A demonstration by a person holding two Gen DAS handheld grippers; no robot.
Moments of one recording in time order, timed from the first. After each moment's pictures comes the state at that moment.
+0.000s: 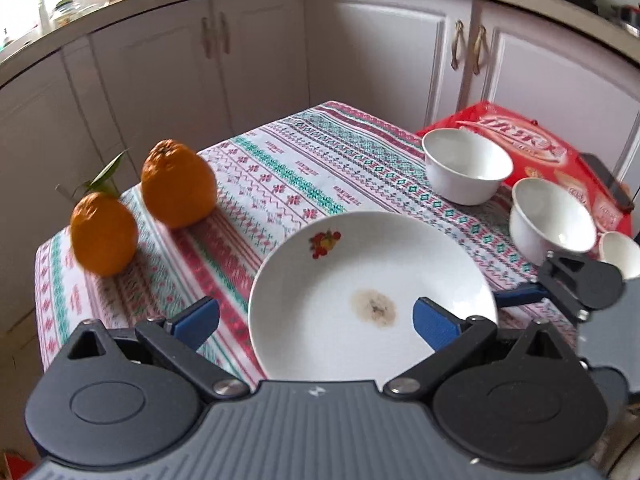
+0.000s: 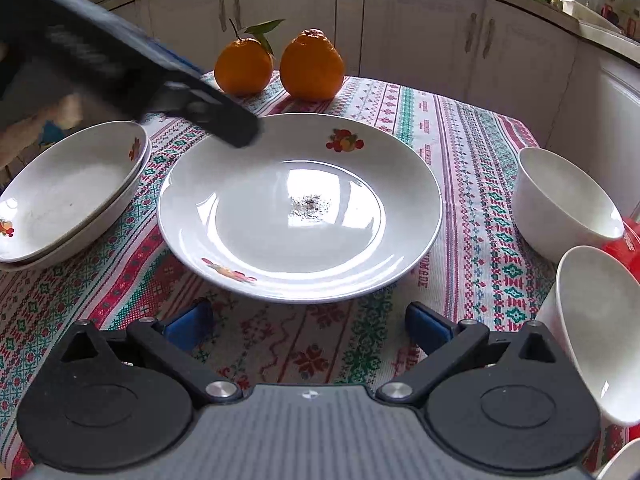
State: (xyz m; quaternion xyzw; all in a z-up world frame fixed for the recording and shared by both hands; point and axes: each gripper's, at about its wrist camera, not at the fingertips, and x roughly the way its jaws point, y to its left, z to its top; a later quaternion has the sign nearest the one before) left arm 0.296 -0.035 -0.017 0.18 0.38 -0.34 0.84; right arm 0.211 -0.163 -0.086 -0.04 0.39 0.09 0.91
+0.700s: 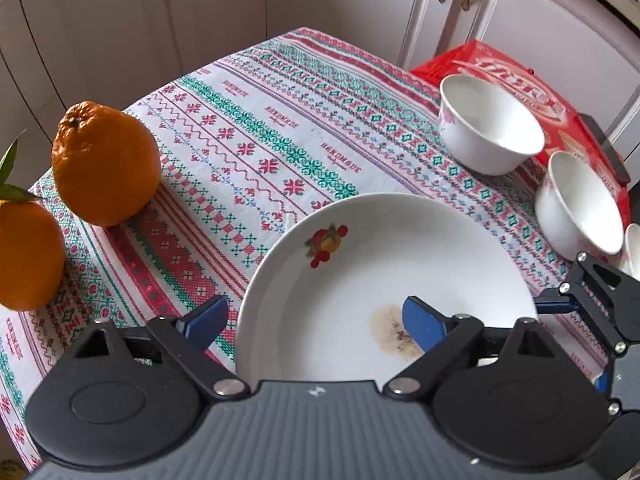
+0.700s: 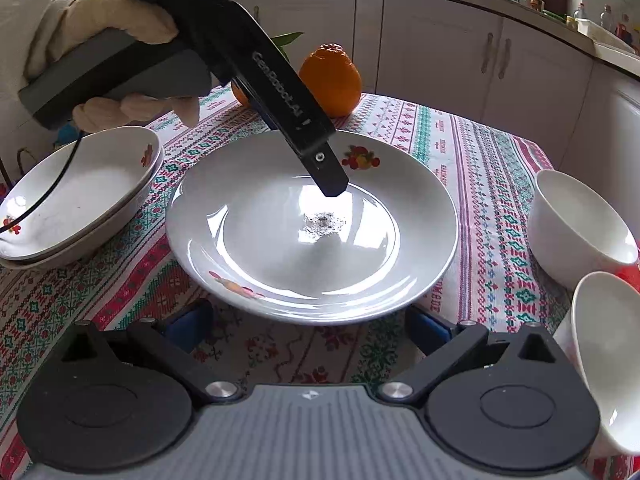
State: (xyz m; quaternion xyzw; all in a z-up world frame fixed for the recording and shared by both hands) left arm 0.374 -0.074 -0.055 0.21 0.49 -0.39 0.76; right arm 0.218 -0.160 -0.089 -0.05 0.37 0.11 0.92
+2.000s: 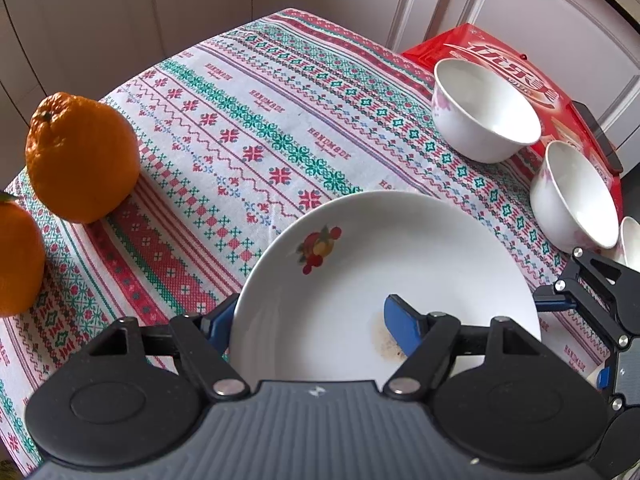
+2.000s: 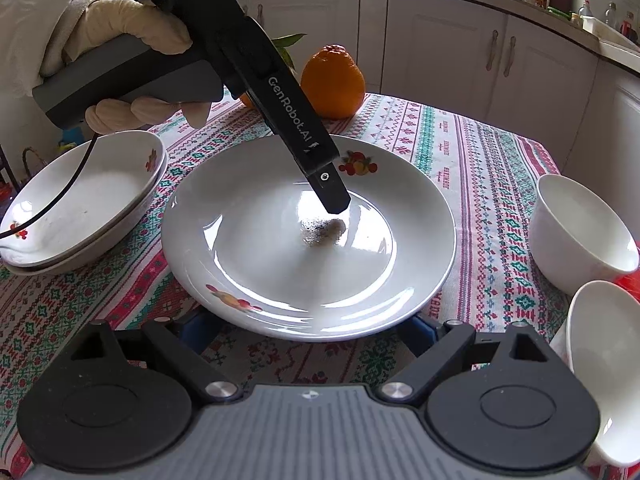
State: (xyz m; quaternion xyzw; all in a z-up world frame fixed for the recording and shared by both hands) left arm 0.380 -0.080 -0.059 0.21 0.51 -0.40 0.73; right arm 0.220 -0.160 -0.083 -0.05 0.38 0.12 0.92
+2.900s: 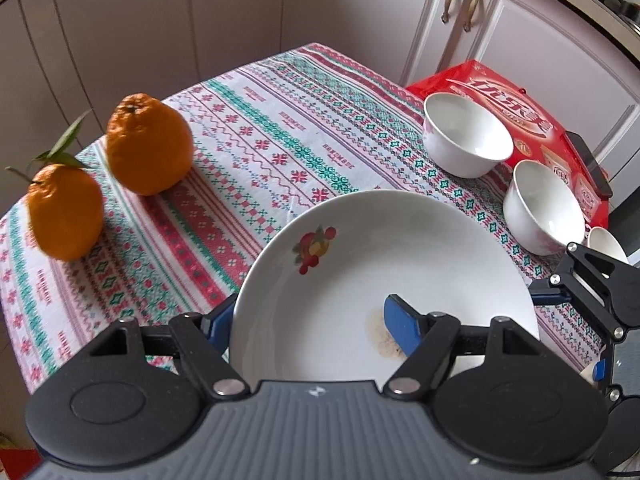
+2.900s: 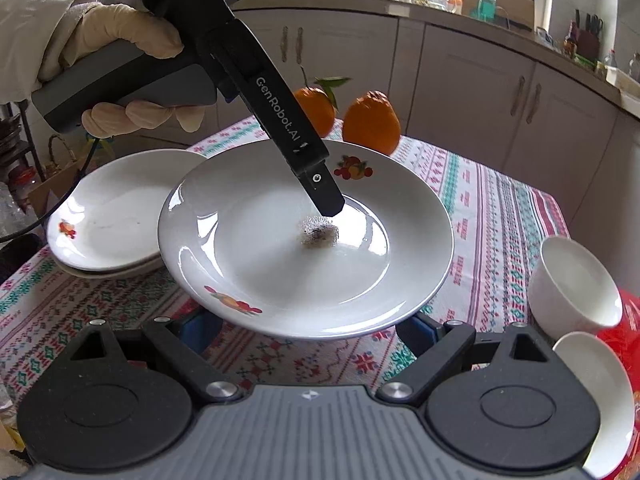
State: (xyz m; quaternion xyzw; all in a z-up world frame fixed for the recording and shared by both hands) left arm 0.343 -0.034 -0.013 0.17 0.49 -0.37 0.77; right arm 0.194 -0.136 -0.048 -0.10 0.34 0.16 0.92
